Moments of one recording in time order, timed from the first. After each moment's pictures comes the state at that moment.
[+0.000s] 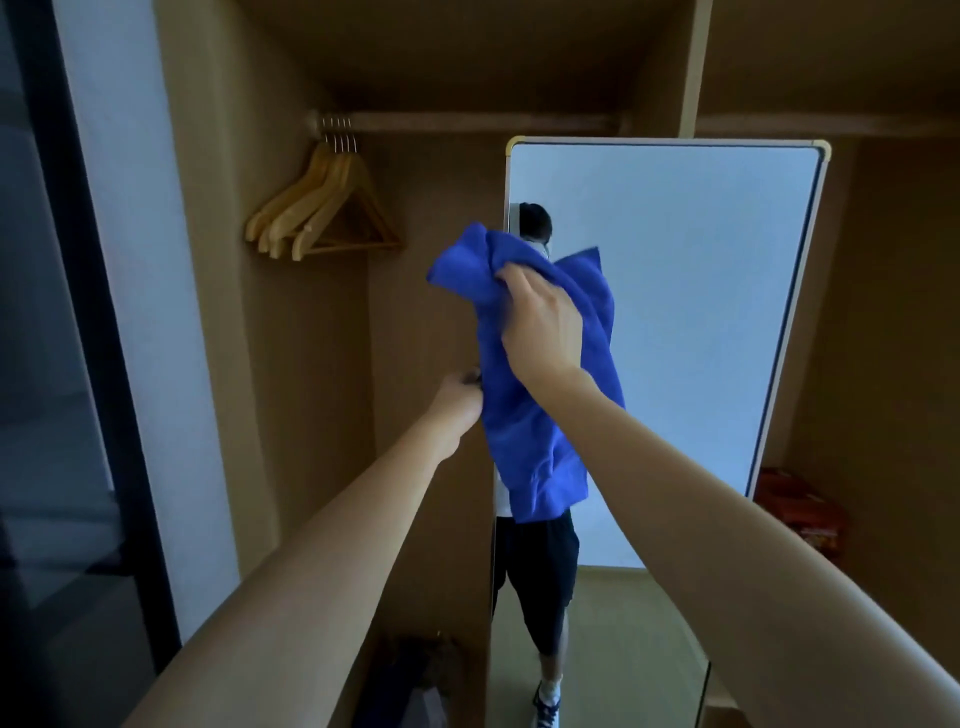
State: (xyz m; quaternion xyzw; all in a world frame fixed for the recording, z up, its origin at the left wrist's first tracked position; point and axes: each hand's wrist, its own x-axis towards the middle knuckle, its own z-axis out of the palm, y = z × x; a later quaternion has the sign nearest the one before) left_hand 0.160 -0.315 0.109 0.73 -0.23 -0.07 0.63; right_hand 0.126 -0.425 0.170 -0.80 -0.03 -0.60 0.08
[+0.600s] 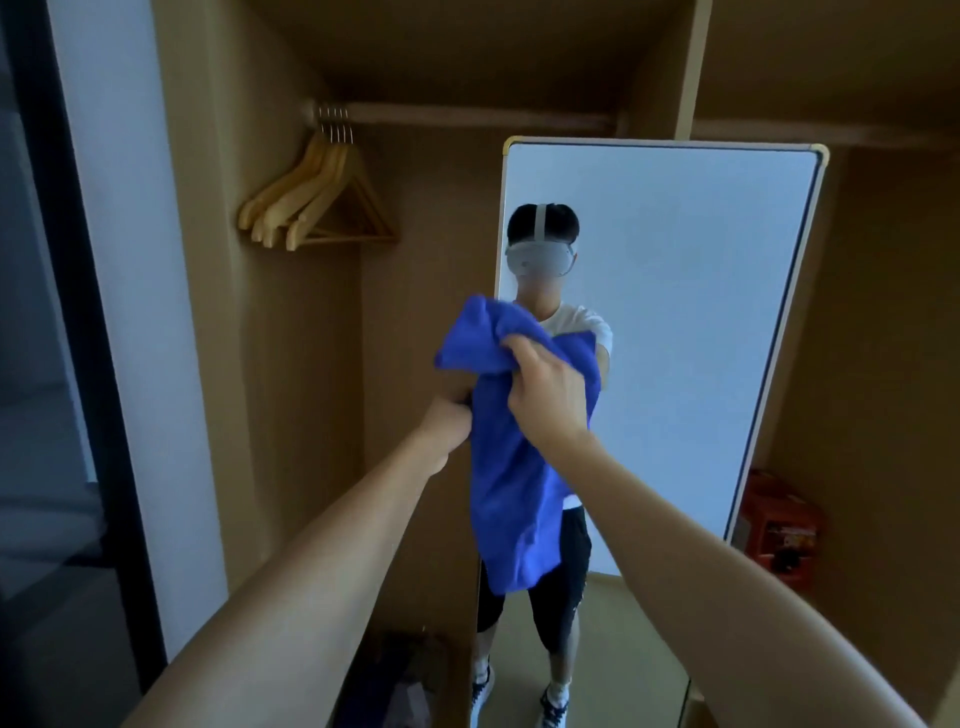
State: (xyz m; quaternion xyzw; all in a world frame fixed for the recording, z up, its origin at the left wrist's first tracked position) left_hand 0.162 -0.314 0.082 0.75 -0.23 -0.08 0.62; right_hand 0.103 -0.438 0.103 -0.84 -0.02 -0.53 0.09
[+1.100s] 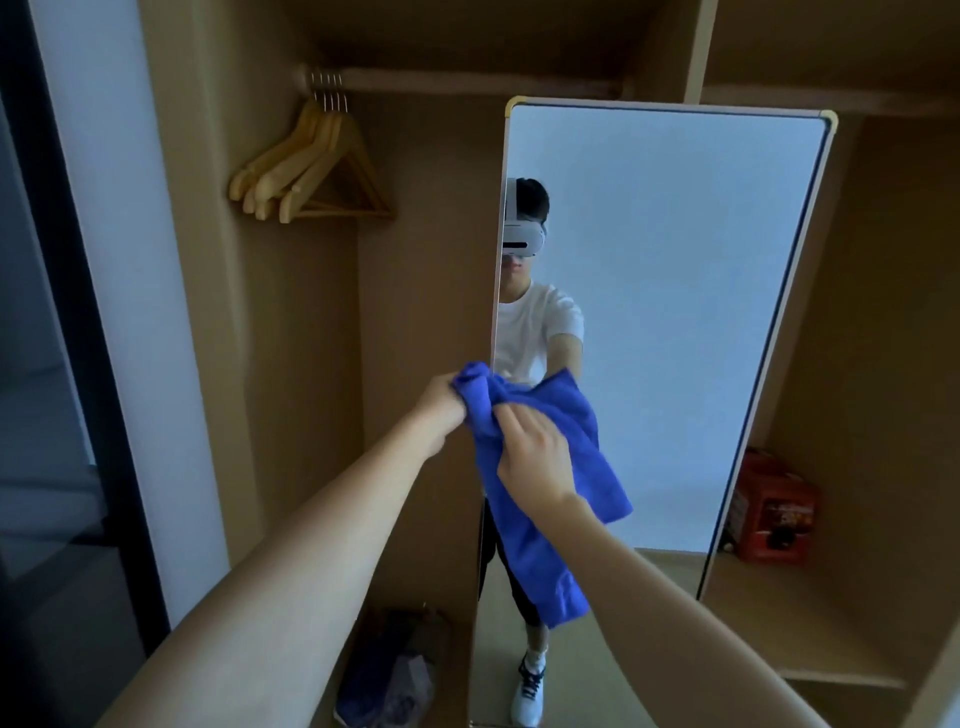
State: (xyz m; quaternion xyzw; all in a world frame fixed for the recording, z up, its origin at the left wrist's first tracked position) left_hand 0.167 -0.314 0.076 0.74 -0.21 -0.10 0.64; right_hand 0.106 -0.436 -0.003 -0.87 -0.04 -0.49 0.09
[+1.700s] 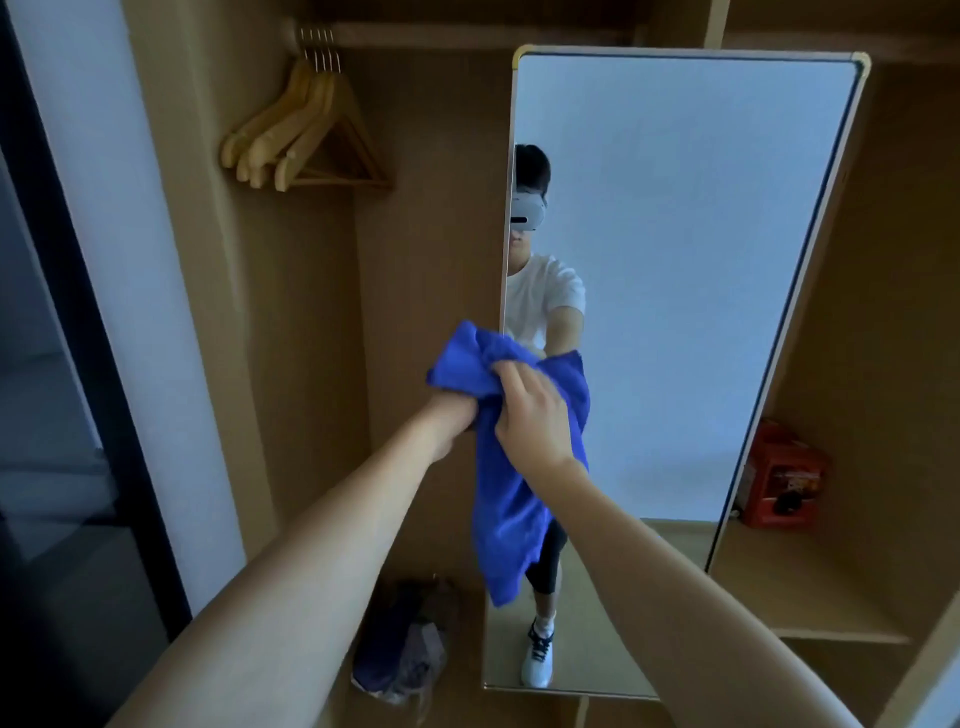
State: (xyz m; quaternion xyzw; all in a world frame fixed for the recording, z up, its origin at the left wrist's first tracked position) left_hand 0.166 -0.305 0.038 0.73 -0.23 -0.15 0.63; right_hand 0.108 -0.412 0.006 -0.84 -0.01 -0.54 0.11
